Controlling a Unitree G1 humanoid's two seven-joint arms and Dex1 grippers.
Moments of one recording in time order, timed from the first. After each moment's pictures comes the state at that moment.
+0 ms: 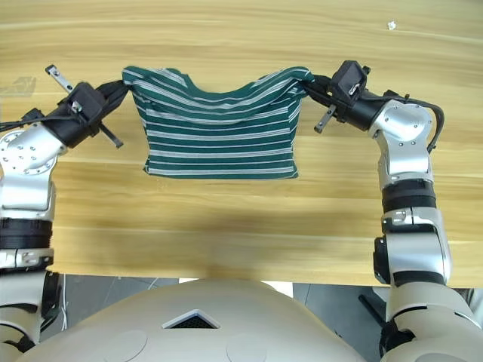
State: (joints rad) left arm -0.21 0.59 -0.03 0.20 0.08 -0.24 -0.62; right arm -0.48 -0.55 0.13 0.68 0.19 -0.37 0.88
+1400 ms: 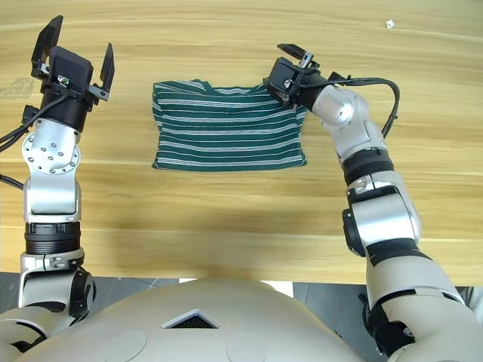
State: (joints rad) left arm -0.16 0.43 0.02 -0.06 0.24 0.00 -0.17; right arm -0.77 -0.36 0.35 1.05 -0.42 -0.42 0.36
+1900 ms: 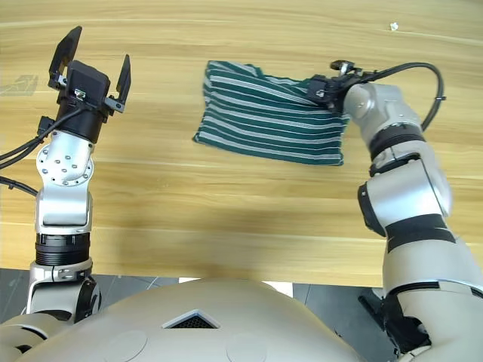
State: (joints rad) left arm -0.09 0.39 -0.02 -0.16 0.25 0.02 -0.17; right arm -0.91 -0.54 0.55 1.33 -0.66 -0.30 0.30
